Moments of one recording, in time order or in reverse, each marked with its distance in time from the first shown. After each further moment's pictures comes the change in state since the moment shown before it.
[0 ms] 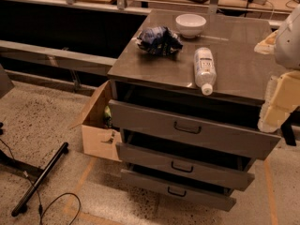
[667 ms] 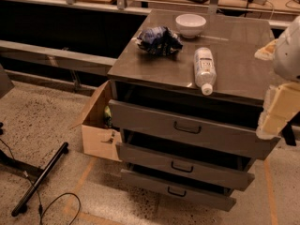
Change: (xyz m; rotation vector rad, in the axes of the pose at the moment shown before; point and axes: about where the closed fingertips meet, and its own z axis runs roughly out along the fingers) arm 0.008 0.003 0.013 0.028 0.000 0.001
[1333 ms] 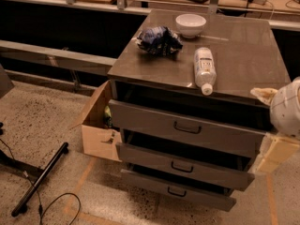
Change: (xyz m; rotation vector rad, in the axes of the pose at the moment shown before) arm 0.039 0.034 0.079 0.049 -0.086 -0.059
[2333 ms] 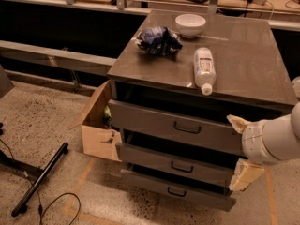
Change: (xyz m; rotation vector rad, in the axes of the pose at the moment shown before) arm 0.011 0.027 0.107 0.027 -0.076 -0.088
